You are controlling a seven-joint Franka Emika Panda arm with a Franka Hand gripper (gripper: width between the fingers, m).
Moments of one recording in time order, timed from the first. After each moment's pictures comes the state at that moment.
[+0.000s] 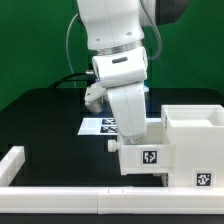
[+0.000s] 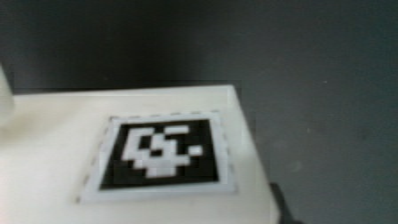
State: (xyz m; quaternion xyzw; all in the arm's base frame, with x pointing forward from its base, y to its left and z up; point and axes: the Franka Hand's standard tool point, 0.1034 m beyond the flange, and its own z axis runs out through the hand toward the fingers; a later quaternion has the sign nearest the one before) arm 0.555 -0.005 0.058 -0.71 -0.70 -0.05 0.08
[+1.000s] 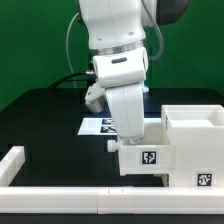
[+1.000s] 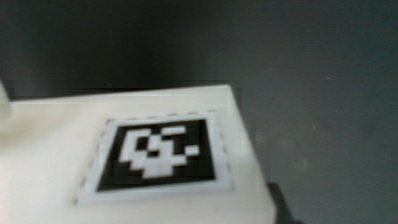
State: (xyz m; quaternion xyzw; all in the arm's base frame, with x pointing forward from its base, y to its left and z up) arm 0.557 -0.005 0.058 -0.72 -0.69 -0.05 0.08
